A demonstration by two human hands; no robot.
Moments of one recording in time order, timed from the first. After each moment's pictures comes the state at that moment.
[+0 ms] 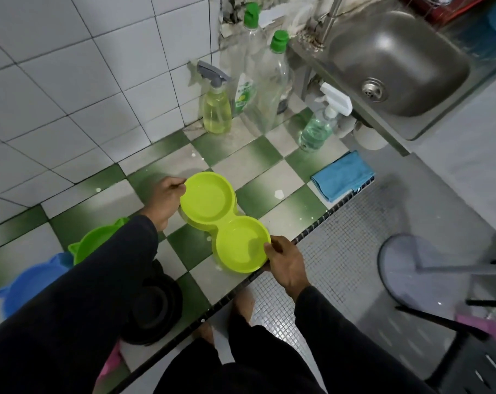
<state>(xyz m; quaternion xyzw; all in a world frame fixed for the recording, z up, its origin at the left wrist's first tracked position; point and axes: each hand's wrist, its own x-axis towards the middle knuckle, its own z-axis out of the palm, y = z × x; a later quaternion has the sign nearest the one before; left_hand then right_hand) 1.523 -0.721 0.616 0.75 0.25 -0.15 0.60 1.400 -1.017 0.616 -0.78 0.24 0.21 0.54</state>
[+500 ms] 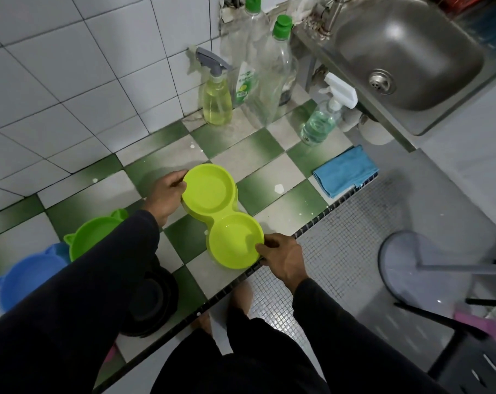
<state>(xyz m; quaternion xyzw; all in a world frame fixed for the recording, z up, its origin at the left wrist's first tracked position) 1.518 -0.729 0.612 0.75 0.24 -0.15 0.60 1.408 -1.023 0.615 -0.79 0.23 0.24 0.51</state>
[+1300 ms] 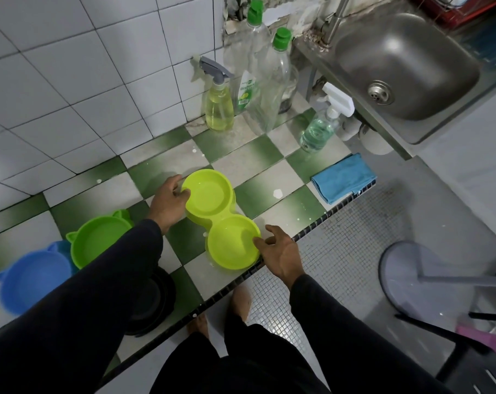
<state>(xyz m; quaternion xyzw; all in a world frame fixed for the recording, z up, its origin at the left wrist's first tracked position) 1.493 -0.748 0.640 0.81 0.23 -0.14 0.52 1.421 -1.024 0.638 -0.84 0.17 0.25 0.46</state>
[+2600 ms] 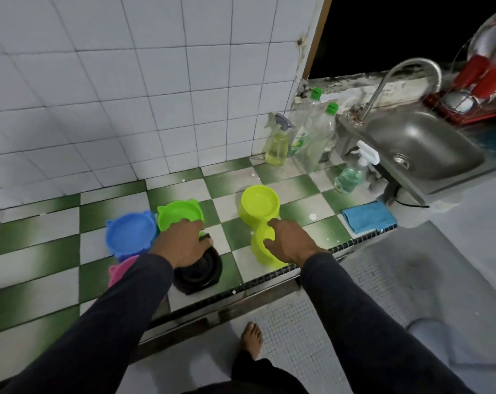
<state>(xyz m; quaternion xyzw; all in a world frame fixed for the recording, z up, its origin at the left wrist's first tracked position) 1.281 -0.697 0.755 0.96 0.14 -0.18 0.17 1.376 -0.948 0.748 -0.95 -0.19 0.22 0.09</state>
